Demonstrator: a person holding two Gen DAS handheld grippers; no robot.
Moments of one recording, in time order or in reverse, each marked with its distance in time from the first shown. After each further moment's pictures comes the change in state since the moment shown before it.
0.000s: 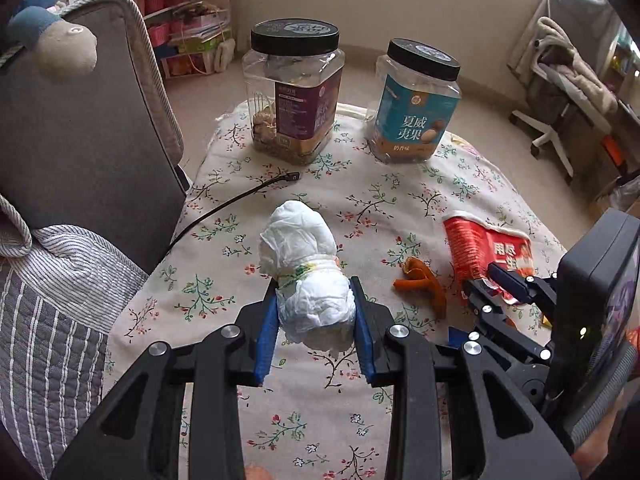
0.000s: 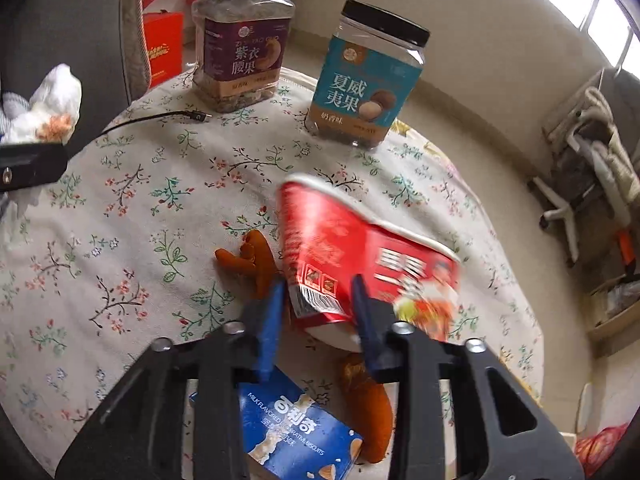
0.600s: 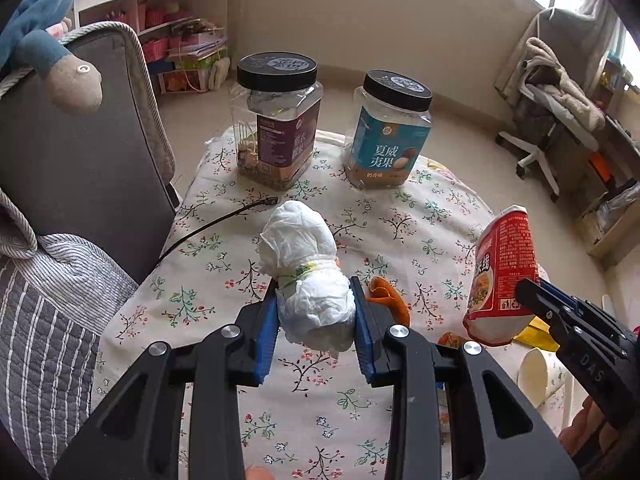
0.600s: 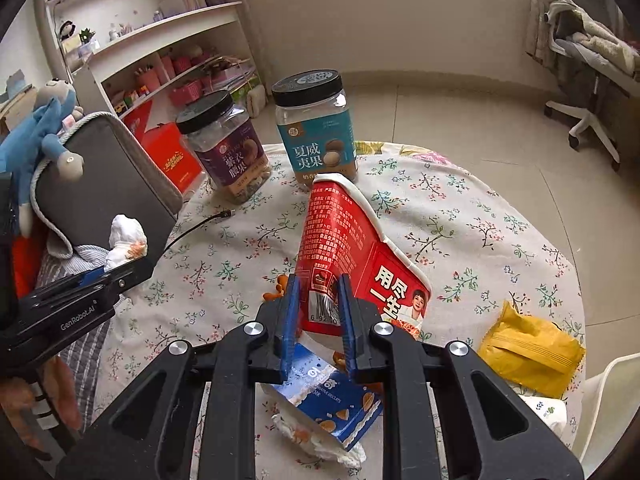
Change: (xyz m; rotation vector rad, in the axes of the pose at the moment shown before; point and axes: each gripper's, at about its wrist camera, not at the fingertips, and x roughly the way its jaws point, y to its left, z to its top) left arm -0.029 -0.019 0.000 -0.019 -0.085 -0.042; right arm -0.078 -0.074 -0.016 0.358 -0.111 0.269
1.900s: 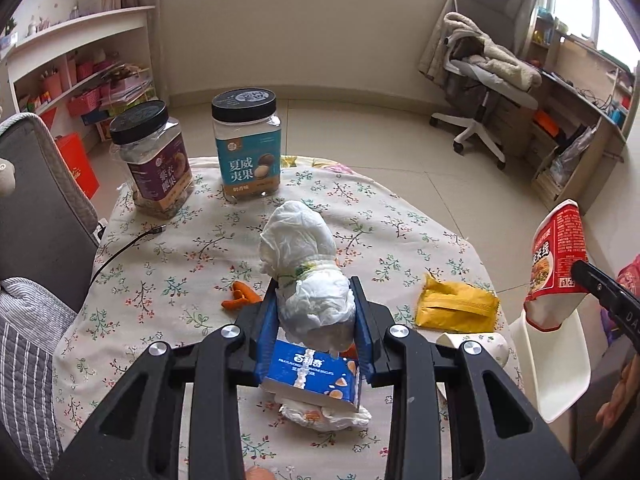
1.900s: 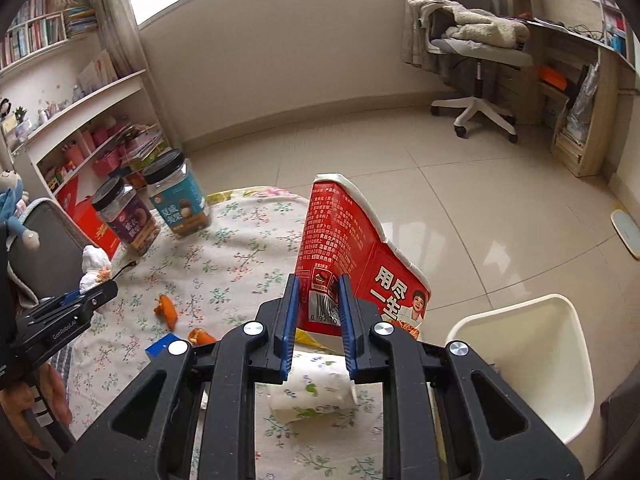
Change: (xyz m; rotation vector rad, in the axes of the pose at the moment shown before) left arm -0.022 -0.138 -0.020 0.195 -0.053 -0.130; right arm -0.131 -0.157 -0.044 0.220 -0.157 -0.288
